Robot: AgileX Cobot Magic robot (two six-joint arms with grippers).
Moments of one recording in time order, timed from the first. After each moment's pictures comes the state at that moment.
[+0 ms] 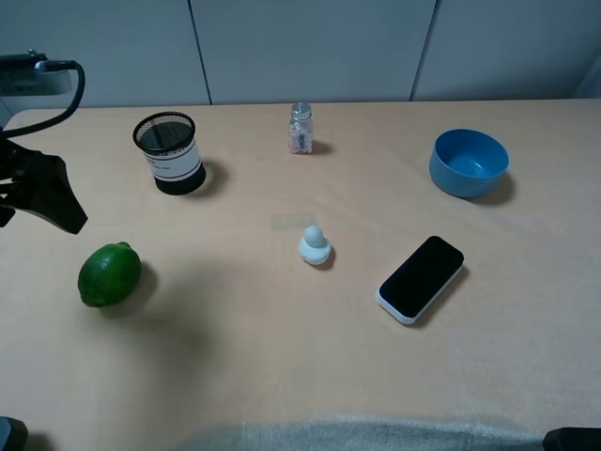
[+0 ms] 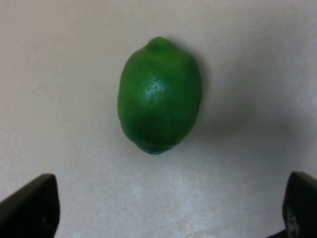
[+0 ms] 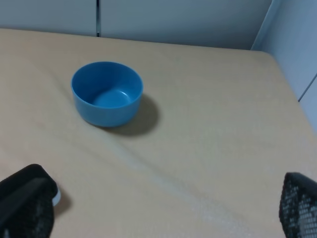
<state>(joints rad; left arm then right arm) -0.06 1.30 -0.80 -0.16 0.96 0.27 -0.02 -0.01 -0.50 0.02 1.03 -0.15</state>
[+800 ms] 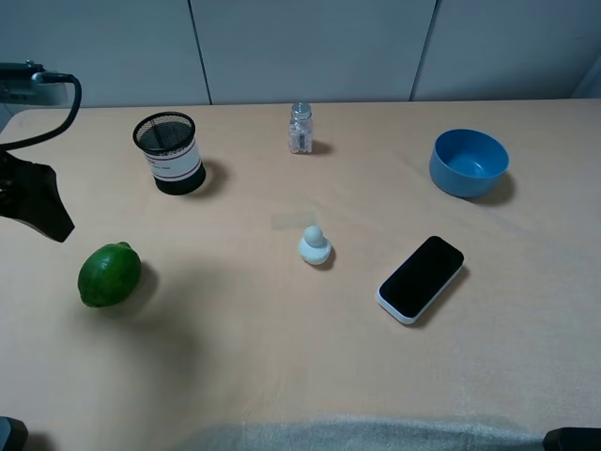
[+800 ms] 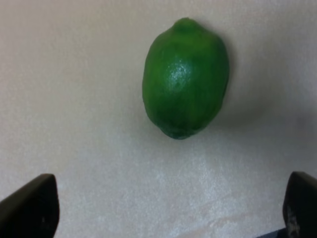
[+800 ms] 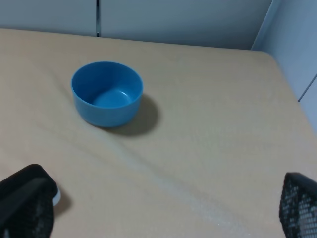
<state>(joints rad) -0.06 1.30 -0.80 -0.10 0.99 0.26 -0.02 -0.01 -0.50 0.02 1.03 -0.15</state>
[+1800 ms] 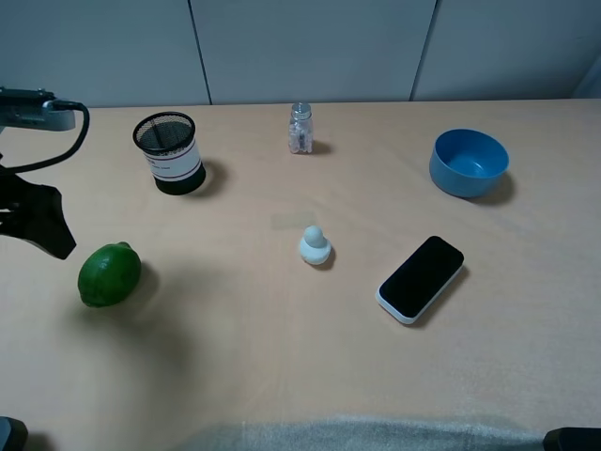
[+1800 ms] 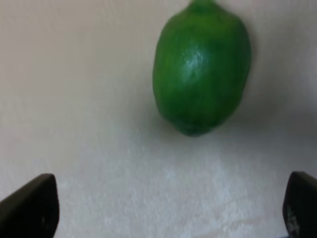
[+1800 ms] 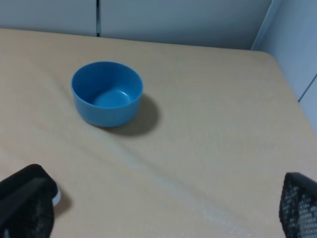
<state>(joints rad) -0.06 1.33 -0.74 -0.07 0.91 0.26 -0.02 -0.01 -0.50 0.02 1.03 -0.15</state>
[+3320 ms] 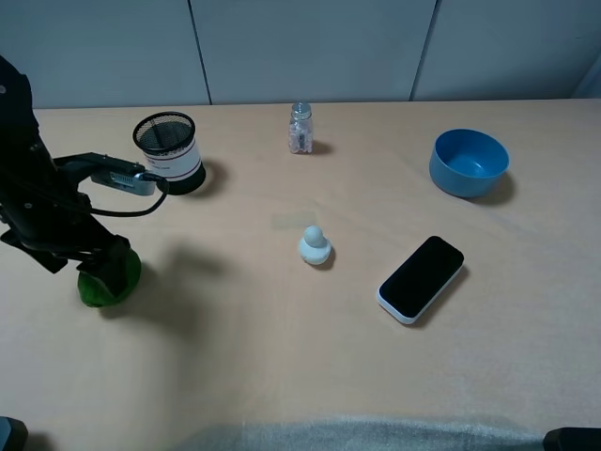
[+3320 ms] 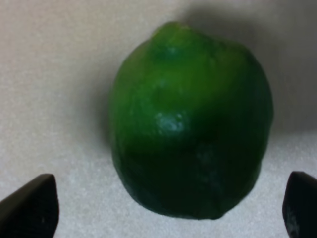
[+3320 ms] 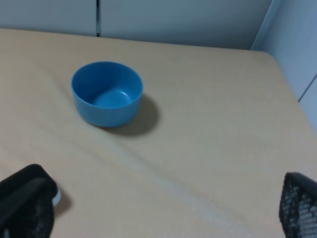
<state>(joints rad) -0.22 1.69 -0.74 -0.02 0.75 0.22 -0.02 -0.01 -0.50 0.02 1.03 -0.15</state>
